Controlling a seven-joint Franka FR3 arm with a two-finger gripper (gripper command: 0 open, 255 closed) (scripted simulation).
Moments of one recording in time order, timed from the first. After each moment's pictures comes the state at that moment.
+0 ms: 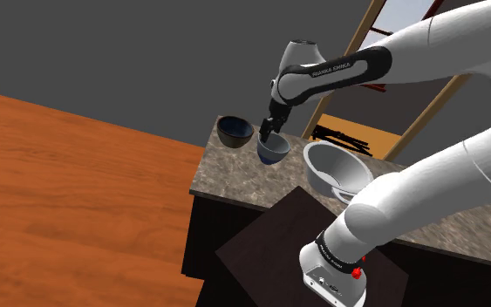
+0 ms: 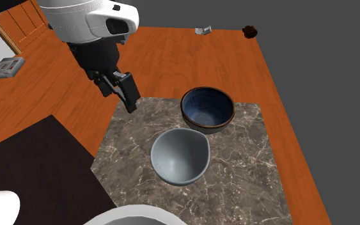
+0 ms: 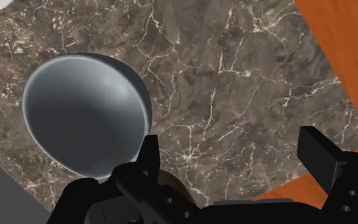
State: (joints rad) arm -0.11 -0.33 -0.10 -2.57 -0.14 2.25 -0.23
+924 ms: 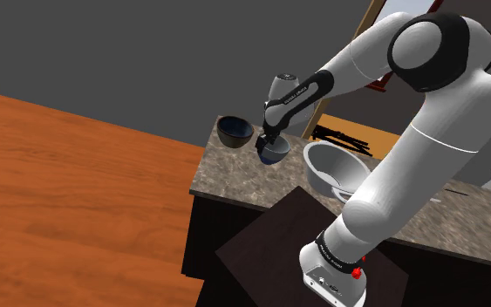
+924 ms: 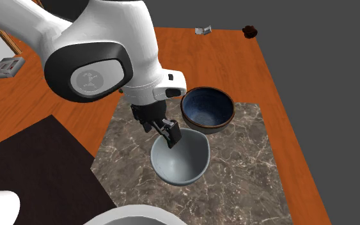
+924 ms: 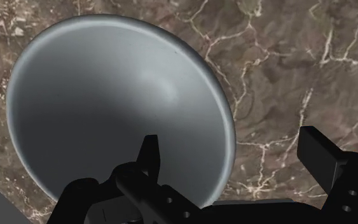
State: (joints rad) arm -0.19 0.09 -0.17 -2.48 -0.24 2.60 -0.26
